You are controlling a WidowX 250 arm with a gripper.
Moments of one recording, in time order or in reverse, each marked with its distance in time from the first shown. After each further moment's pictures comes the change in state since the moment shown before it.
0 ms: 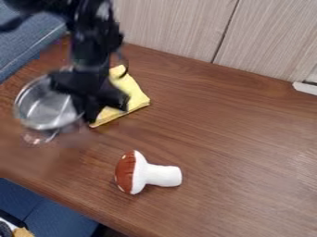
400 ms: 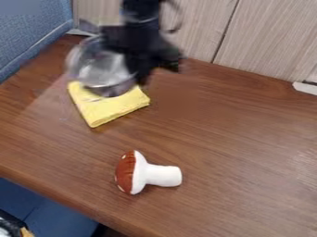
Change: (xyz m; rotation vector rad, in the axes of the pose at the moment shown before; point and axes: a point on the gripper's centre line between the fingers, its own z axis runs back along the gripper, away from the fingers) arm 0.048 -0.069 0.042 -0.124 -0.104 -0.131
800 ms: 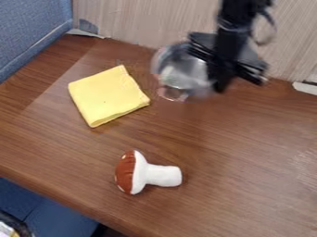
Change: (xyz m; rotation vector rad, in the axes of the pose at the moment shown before) arm 0.034 -0.094 -0.023 -0.074 0.008 -0.214
